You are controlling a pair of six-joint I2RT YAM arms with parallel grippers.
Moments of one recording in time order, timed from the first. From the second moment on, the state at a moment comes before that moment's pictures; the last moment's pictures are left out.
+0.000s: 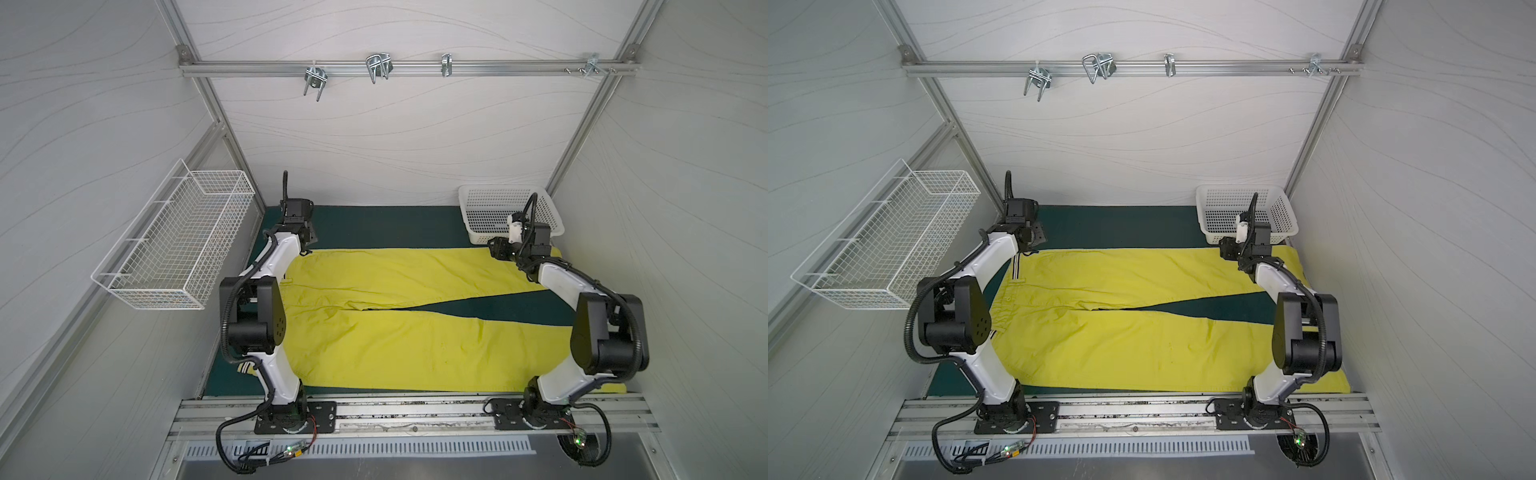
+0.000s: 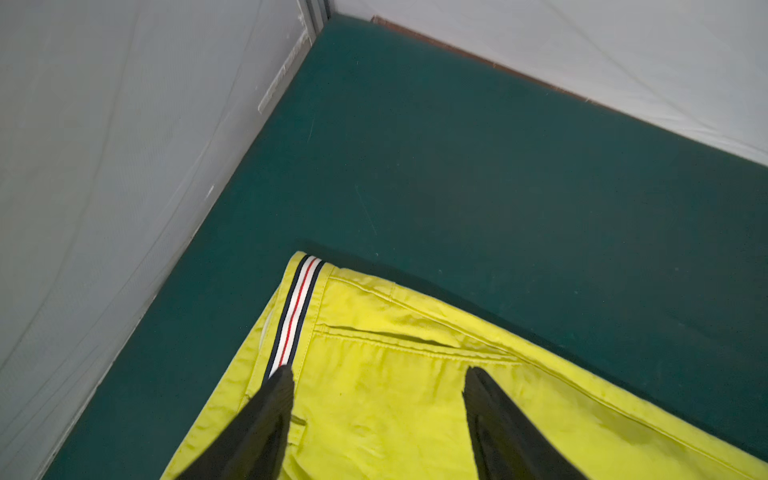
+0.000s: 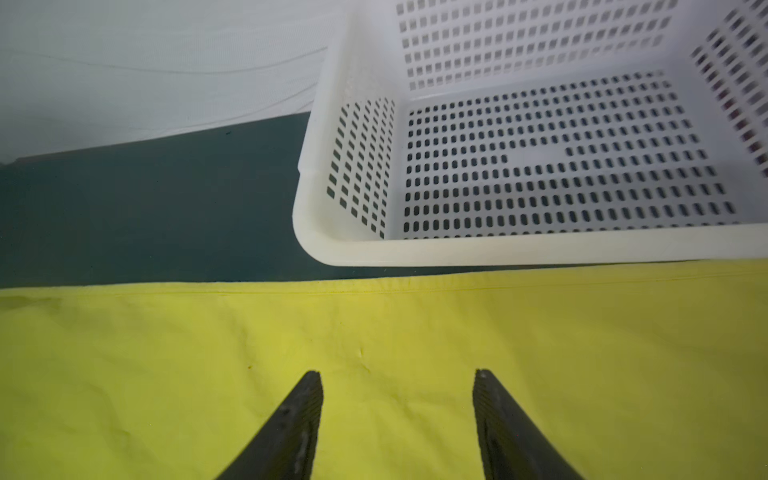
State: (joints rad) left arm 0.04 1.84 1.47 -0.54 -0.34 -0.34; right arm 0.02 1.65 1.03 -0.03 -0.30 0.12
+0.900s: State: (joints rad) left arm 0.26 2.15 1.72 -0.73 -0.14 -0.50; right arm -0.11 1.76 1.05 -0.09 -0.65 0.30
